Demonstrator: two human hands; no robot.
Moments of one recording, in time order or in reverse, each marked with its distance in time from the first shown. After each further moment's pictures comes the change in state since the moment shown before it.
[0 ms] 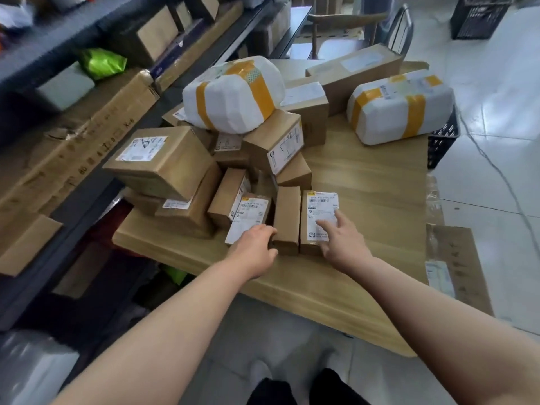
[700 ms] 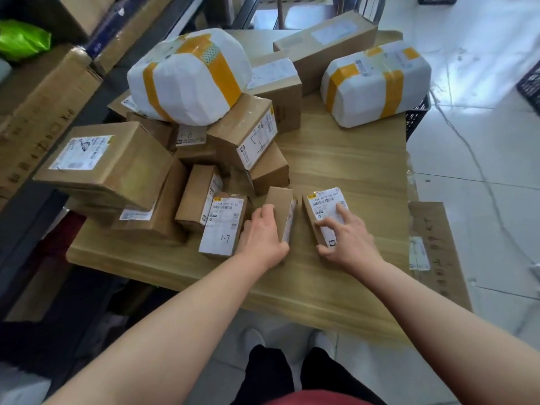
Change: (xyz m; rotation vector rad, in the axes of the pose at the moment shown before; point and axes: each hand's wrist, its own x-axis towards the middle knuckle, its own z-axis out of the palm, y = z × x) left_hand 0.058 0.037 0.025 -0.071 0.020 -0.001; right_hand 0.001 0.036 -0.008 0.035 -0.007 0.146
